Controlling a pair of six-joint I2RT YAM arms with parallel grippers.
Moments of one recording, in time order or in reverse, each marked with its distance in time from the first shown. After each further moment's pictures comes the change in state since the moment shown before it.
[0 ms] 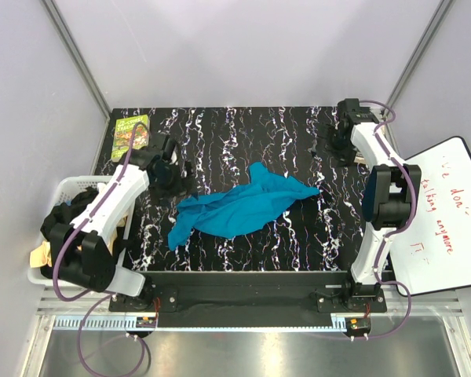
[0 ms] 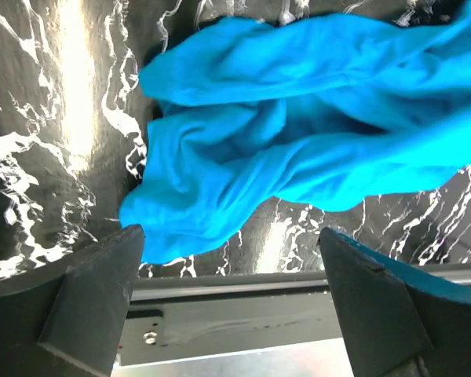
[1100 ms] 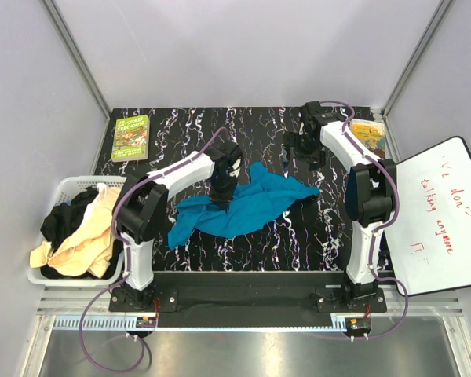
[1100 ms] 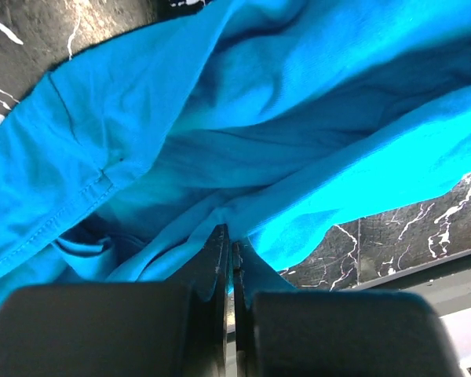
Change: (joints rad) left arm -0.327 0.545 0.291 0.072 0.063 0.183; right arm 0.217 0.082 0.089 -0.097 -0.048 -0.088
